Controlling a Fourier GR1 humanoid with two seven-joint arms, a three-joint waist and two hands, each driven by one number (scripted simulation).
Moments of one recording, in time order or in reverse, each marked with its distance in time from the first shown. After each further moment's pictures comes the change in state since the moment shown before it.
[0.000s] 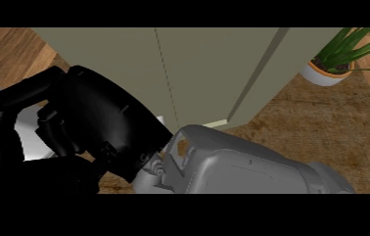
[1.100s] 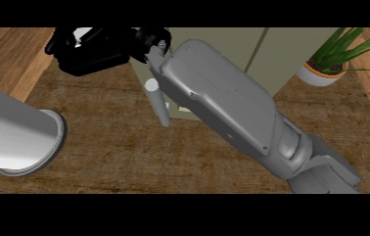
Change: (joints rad) left arm -0.005 0.027 0.168 0.024 0.084 -0.065 0.081; right arm -0.229 0.003 -0.153 0.709 -0.363 0.450 -0.308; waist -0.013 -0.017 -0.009
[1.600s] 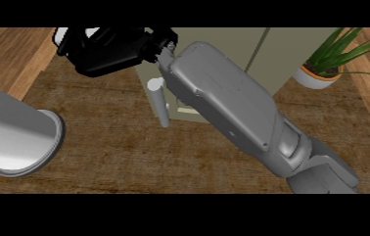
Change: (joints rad) left arm -0.009 -0.001 -0.014 -0.035 0.026 -0.029 0.030; right arm 0.031 0.000 -0.013 0.037 0.002 0.097 -0.135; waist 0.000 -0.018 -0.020
